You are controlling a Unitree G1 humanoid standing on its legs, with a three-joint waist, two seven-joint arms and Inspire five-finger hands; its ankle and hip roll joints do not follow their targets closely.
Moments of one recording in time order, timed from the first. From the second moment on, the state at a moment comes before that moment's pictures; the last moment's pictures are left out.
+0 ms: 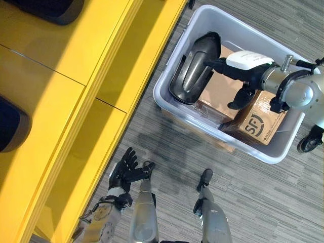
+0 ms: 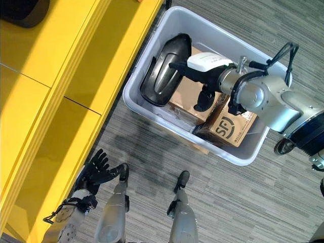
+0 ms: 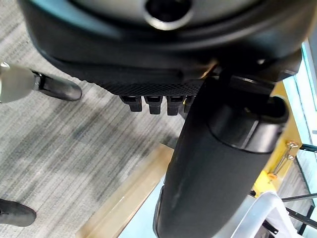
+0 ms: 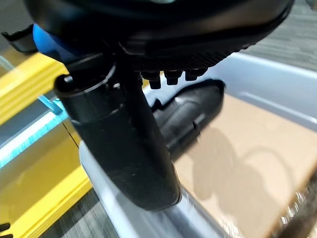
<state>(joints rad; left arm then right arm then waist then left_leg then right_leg) 0.13 0.35 -0.13 0.15 -0.63 -0.07 0.07 -1.39 -1.24 1.13 0.19 0.02 -0.06 0.16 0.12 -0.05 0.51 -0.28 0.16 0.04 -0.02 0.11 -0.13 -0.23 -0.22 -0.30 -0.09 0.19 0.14</state>
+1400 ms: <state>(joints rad) 0.12 0.42 -0.14 0.11 -0.66 -0.09 0.13 -1.67 -1.25 1.40 0.08 -0.40 -0.15 0.14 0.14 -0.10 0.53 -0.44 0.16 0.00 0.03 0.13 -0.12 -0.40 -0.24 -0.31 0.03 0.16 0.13</state>
